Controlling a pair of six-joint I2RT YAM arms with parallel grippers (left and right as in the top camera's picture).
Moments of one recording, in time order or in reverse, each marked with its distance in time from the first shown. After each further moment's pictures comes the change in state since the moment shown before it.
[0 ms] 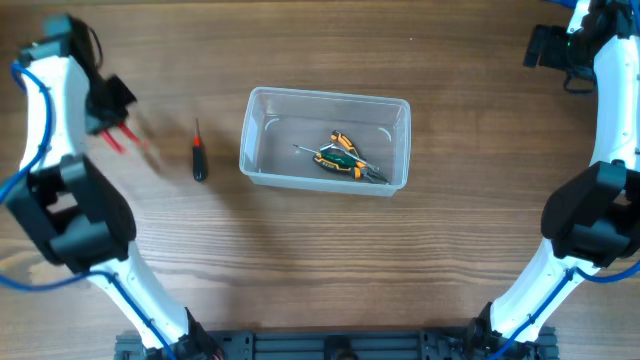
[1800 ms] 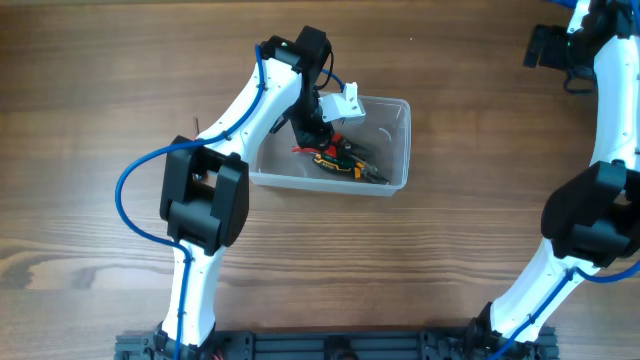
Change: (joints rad) left arm -0.746 0.168 0.053 -0.061 0.399 1.223; right arm 0.000 0.000 0.000 0.000 0.000 0.000
